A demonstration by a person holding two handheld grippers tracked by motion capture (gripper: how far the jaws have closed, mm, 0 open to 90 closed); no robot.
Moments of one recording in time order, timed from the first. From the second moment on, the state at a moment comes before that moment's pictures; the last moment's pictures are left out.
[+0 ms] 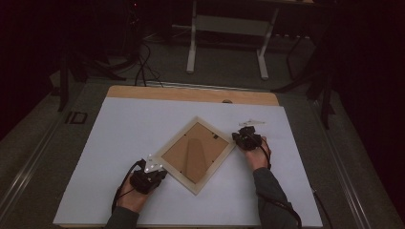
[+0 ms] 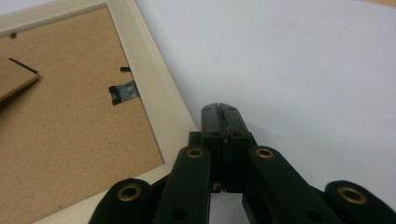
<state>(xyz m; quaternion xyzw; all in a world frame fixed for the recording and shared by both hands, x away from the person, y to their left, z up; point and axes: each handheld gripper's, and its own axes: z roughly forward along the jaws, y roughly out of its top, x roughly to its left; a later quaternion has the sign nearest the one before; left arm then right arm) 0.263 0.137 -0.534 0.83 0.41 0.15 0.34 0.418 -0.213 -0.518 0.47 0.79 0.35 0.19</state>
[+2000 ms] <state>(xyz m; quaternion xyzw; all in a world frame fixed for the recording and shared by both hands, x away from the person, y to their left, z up) 0.344 0.135 -0.534 0.79 0.48 0.18 0.33 0.388 -0.235 -0.525 0.48 0.80 0.33 0.14</state>
